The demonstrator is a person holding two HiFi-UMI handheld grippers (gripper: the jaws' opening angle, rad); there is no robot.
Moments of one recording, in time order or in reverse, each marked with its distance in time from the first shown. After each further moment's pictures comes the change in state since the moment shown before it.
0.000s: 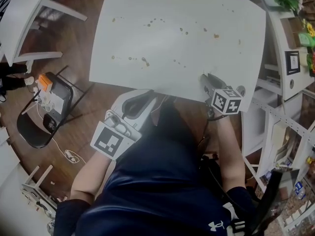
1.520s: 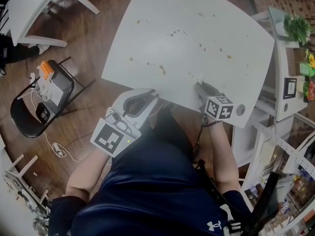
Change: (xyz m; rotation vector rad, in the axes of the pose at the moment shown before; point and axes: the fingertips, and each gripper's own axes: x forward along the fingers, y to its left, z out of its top) left arm -0.043 0.052 0.016 -0.027 -0.091 0.084; right arm 0.048 0.064 0.008 -0.096 0.096 0.062
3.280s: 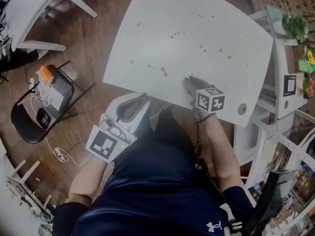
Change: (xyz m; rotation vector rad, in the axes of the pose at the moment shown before) left arm -0.027 0.019 -0.003 -0.013 0.011 0.037; right arm 0.043 0.052 0.017 -0.044 0.040 0.095
